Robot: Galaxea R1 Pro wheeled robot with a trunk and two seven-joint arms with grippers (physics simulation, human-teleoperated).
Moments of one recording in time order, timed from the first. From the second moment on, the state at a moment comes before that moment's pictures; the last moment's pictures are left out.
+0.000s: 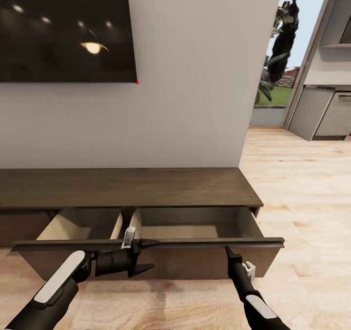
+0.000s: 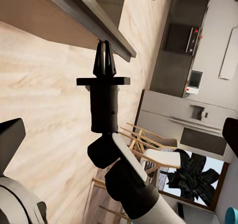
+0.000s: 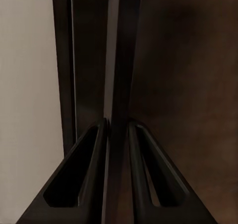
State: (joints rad) left arm -0.39 0.25 -0.31 -1.24 1.86 1.00 0.21; right arm -0.49 0.01 0.00 -0.35 -1.48 -0.01 0.66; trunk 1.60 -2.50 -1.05
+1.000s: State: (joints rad) left arm -0.39 0.25 -0.31 -1.24 1.86 1.00 0.21; right arm -0.49 0.01 0.00 -0.34 -1.48 -0.01 0.66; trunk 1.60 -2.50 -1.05
